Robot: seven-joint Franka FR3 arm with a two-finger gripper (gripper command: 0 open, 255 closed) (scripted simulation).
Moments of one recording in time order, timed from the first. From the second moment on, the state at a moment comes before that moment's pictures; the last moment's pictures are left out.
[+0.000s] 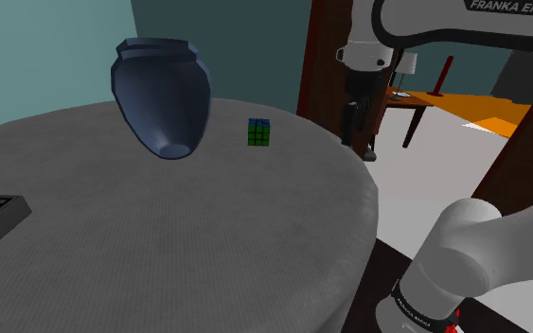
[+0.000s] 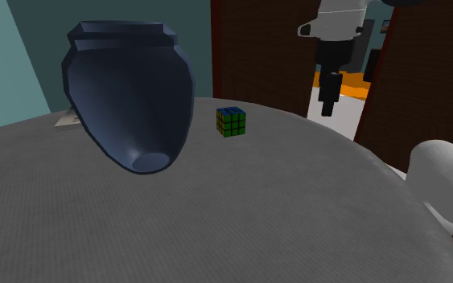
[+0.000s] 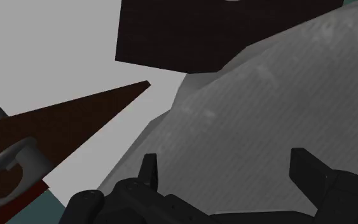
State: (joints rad) arm 0.01 -0.81 0.05 -2.31 -0.08 1.46 -0.16
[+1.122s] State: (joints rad) arm 0.09 -0.27 0.12 -1.86 0.00 1.57 -0.21
